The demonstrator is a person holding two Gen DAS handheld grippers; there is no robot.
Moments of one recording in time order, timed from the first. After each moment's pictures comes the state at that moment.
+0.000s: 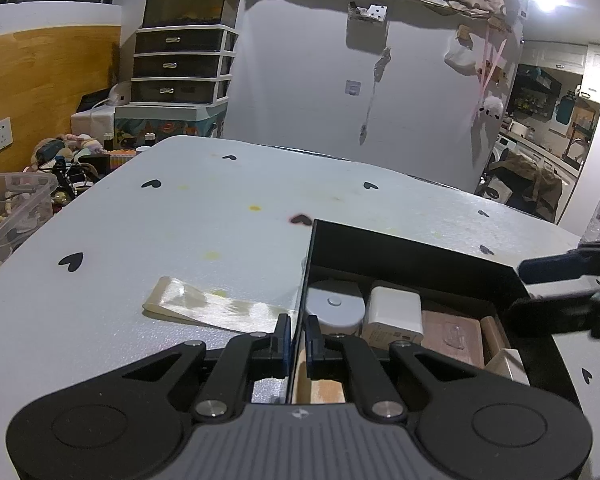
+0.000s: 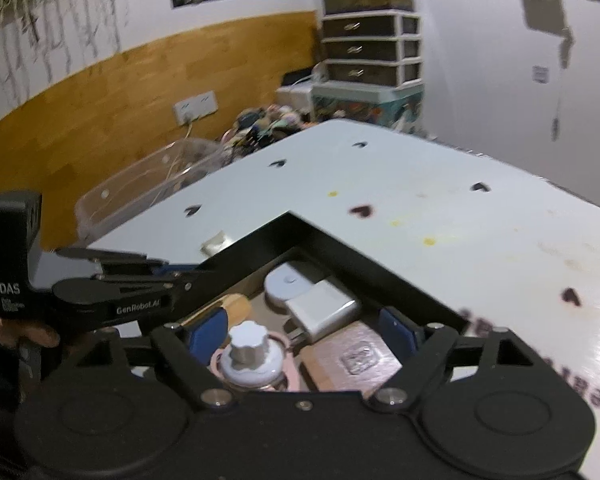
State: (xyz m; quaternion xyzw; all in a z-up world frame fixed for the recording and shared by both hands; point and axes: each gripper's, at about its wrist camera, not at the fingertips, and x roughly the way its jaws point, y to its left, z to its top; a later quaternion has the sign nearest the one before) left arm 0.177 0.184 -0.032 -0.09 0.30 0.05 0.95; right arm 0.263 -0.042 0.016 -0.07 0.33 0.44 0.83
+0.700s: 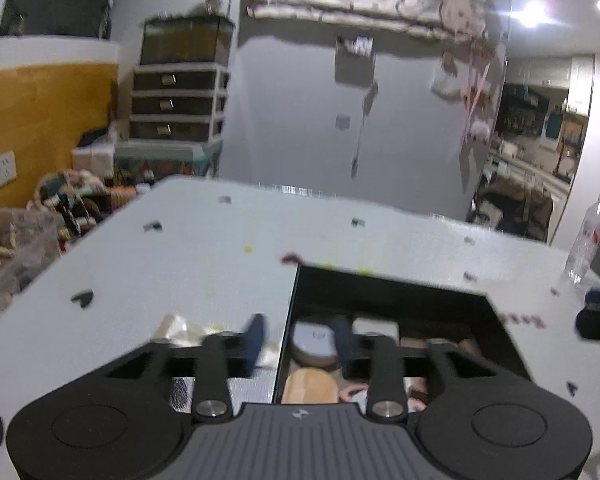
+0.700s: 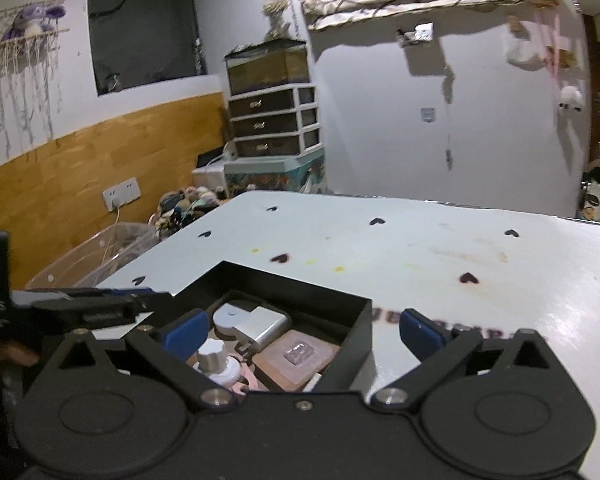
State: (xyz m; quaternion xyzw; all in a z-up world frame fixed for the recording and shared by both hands) left arm 0.148 0.169 -0.004 -0.07 0.24 0.05 0.97; right arm 0.200 -0.104 0.022 0.02 0.24 0.31 0.92
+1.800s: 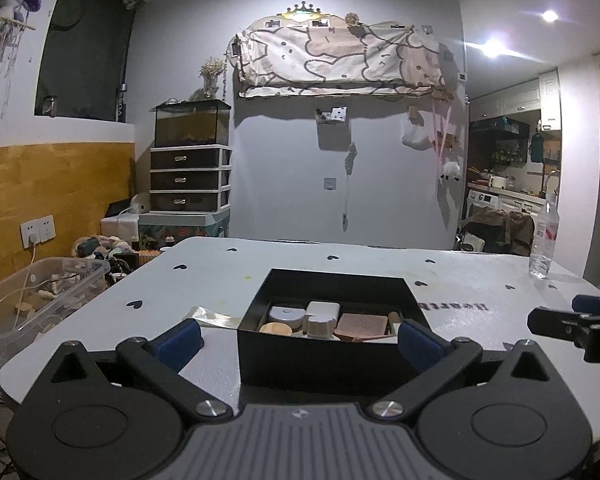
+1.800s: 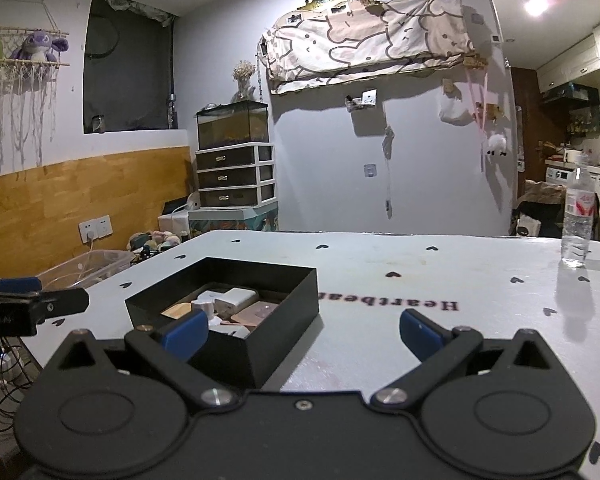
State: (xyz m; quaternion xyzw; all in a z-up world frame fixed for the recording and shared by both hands) left arm -0.017 0.086 0.005 -0.01 0.15 0.07 0.99; right arm 0.060 -0.171 -0.006 0.02 0.14 0.23 0.96
